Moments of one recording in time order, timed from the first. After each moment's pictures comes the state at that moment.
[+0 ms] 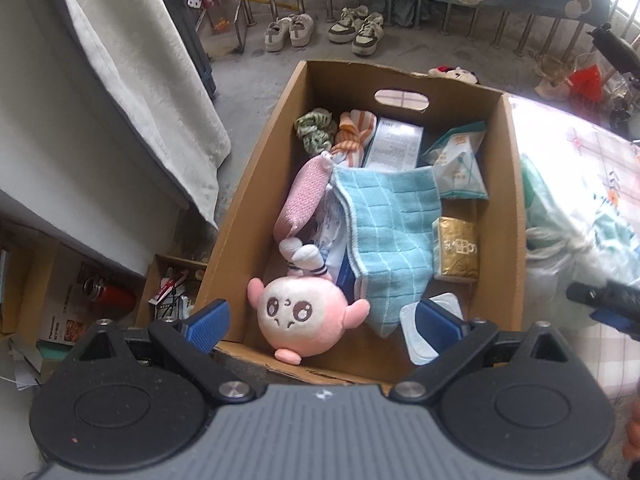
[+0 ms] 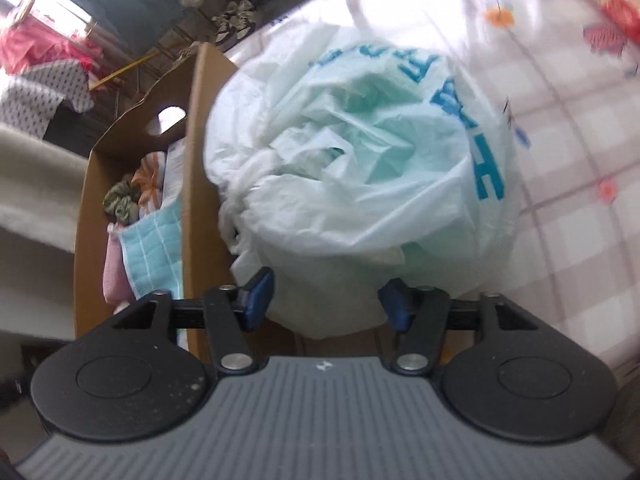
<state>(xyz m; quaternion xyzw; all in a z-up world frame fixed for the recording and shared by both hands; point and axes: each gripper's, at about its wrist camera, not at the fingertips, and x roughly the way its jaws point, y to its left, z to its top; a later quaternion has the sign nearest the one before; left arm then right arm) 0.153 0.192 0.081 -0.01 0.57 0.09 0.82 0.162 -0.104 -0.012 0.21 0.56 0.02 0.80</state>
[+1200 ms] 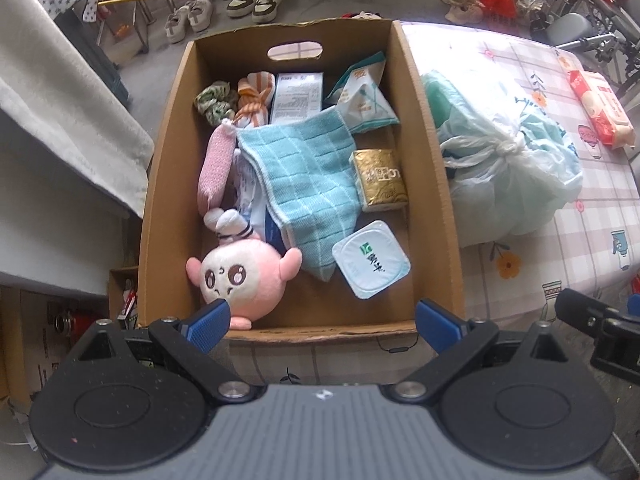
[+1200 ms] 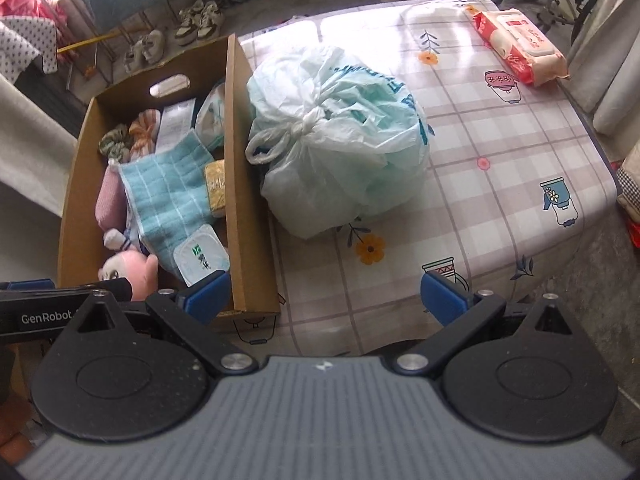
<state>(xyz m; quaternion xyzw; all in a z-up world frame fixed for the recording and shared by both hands) 0.137 0.154 0.071 0.05 0.62 -0.04 0.78 0.067 -0.041 0.098 0.11 0.57 -0.08 0.81</state>
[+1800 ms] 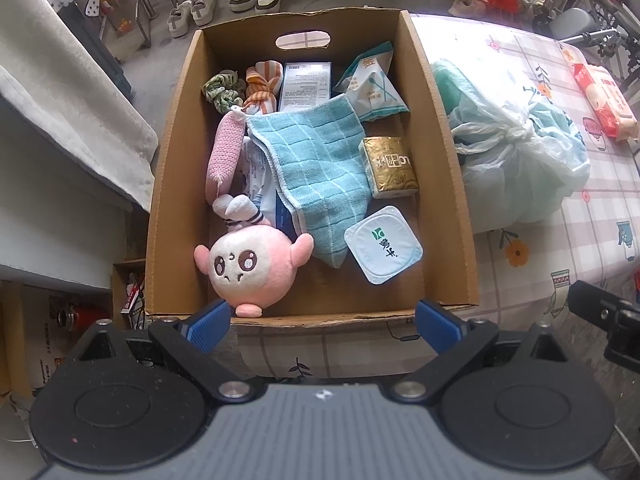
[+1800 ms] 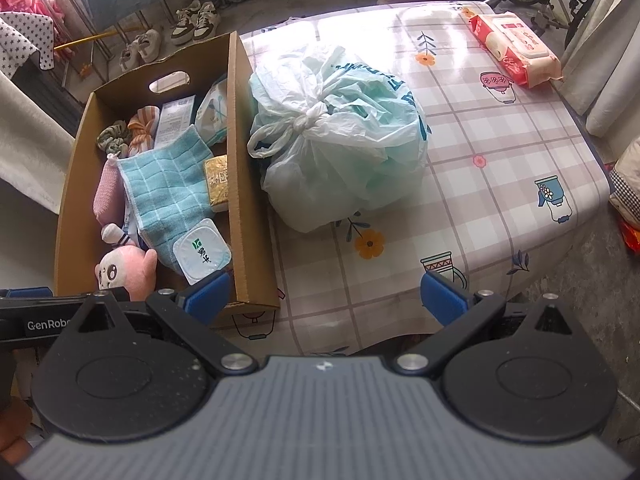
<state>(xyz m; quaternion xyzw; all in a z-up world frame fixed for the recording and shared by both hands) 0.131 0.162 0.067 0.06 0.62 -0.04 0.78 0.058 -0.032 0.100 0.10 0.56 -0.09 0.81</state>
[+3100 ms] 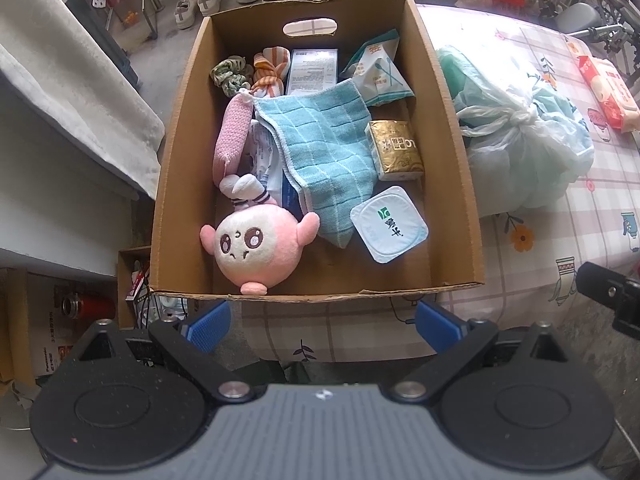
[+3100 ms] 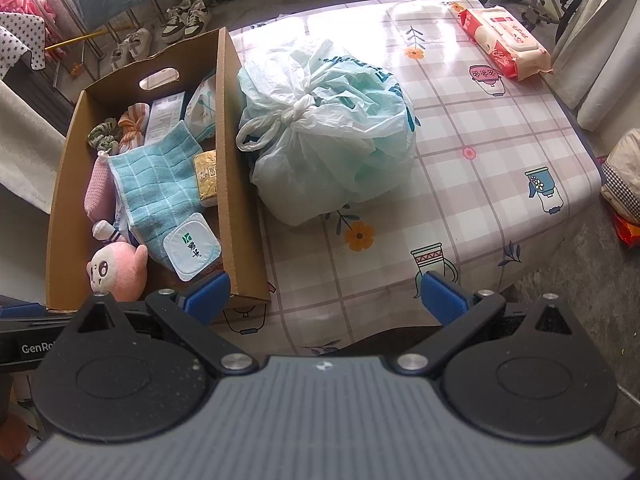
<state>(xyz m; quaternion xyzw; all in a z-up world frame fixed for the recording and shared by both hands) 0.118 0.165 0.065 0.06 0.63 -0.02 0.77 0.053 -0.035 0.097 0.10 0.57 -0.10 0.81</state>
